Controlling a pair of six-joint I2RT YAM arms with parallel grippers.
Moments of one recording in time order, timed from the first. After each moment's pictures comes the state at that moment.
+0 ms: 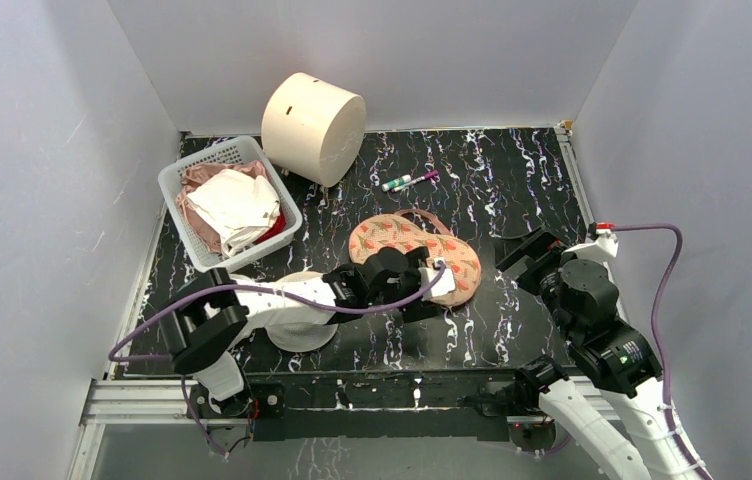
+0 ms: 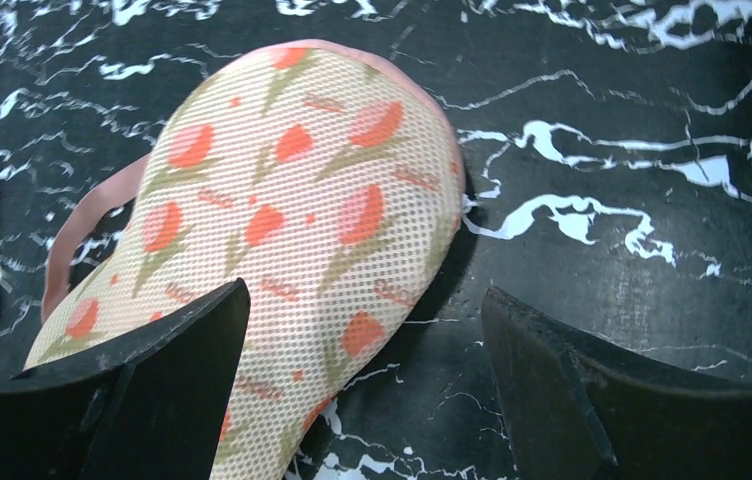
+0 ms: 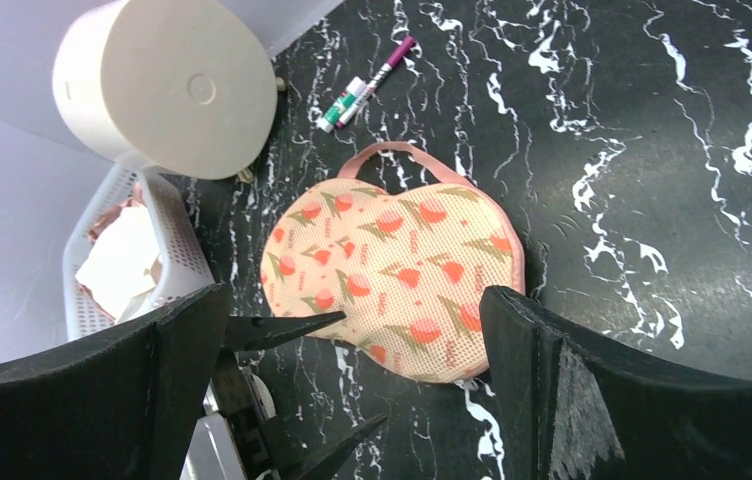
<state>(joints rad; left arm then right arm) -1.09 1.61 0.90 0.23 0.09 0.41 0.46 0.43 0.81 -0.67 0.36 0.78</state>
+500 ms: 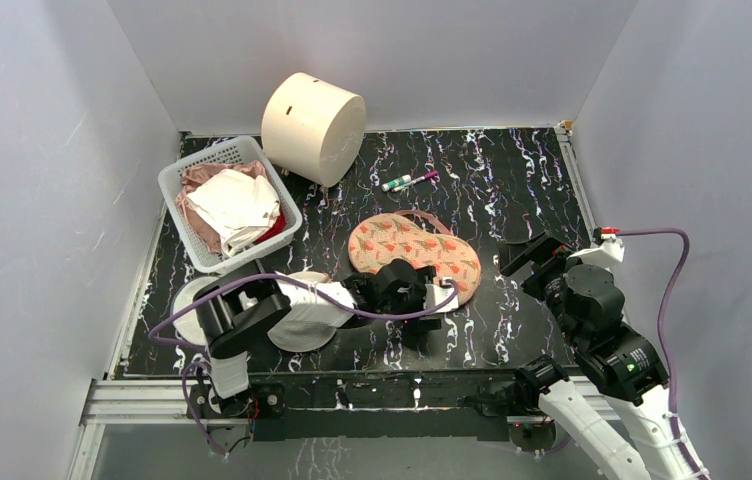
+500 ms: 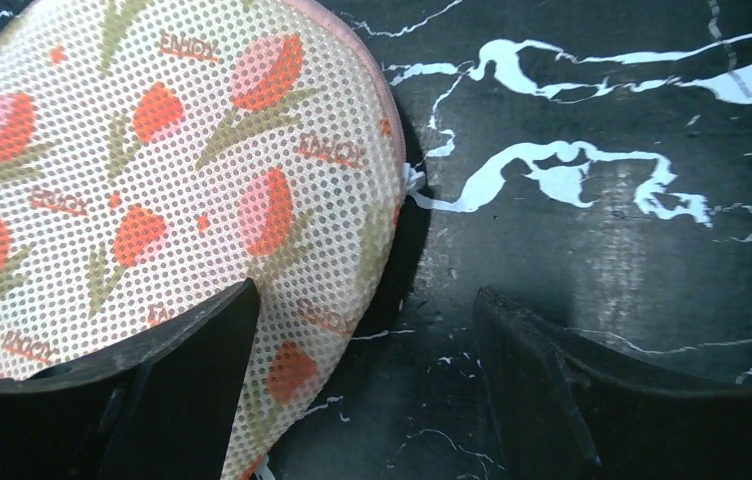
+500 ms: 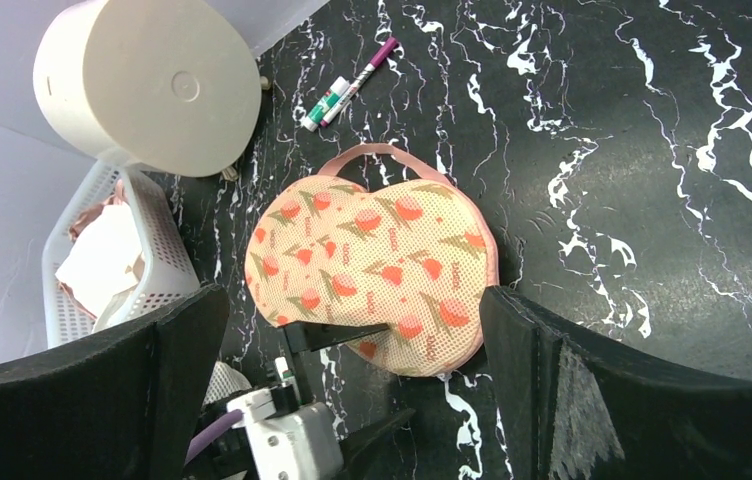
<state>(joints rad) -1.09 1.81 0.87 0.34 0.19 0.49 0.46 0.40 0.82 -0.75 0.38 0.76</state>
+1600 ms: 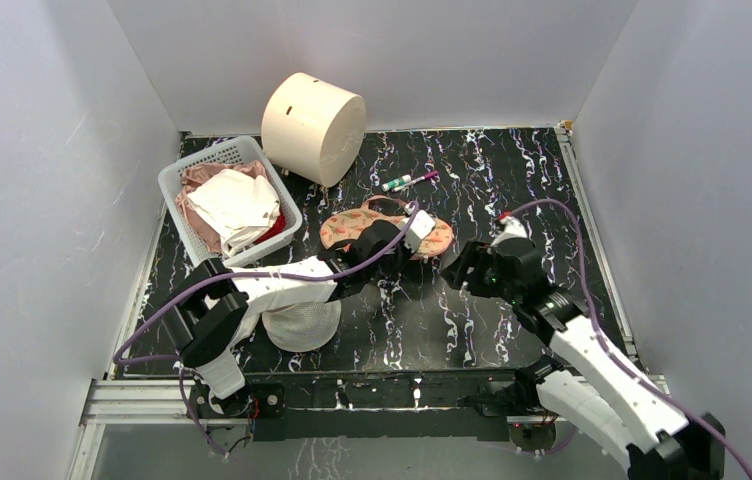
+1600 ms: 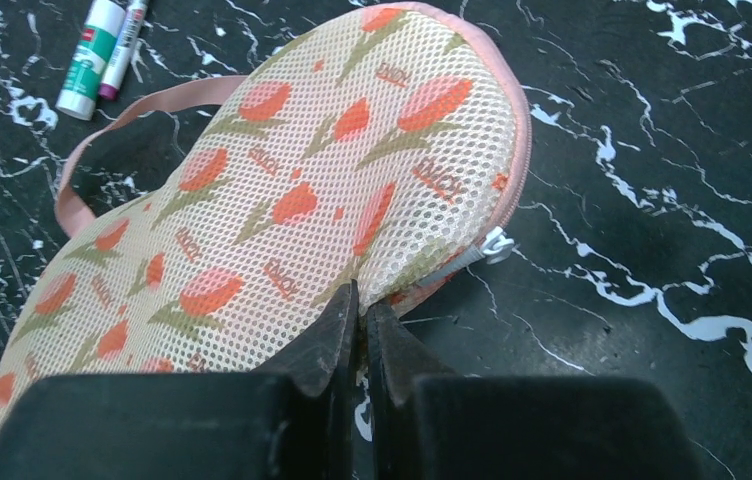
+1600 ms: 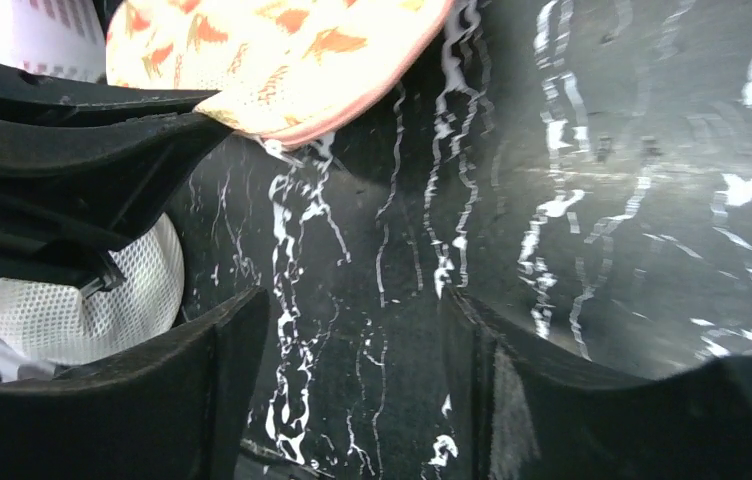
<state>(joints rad) -0.96 1.66 1.00 0.14 -0.18 0.10 0.46 0.69 0.57 -0.44 0.02 0.64</state>
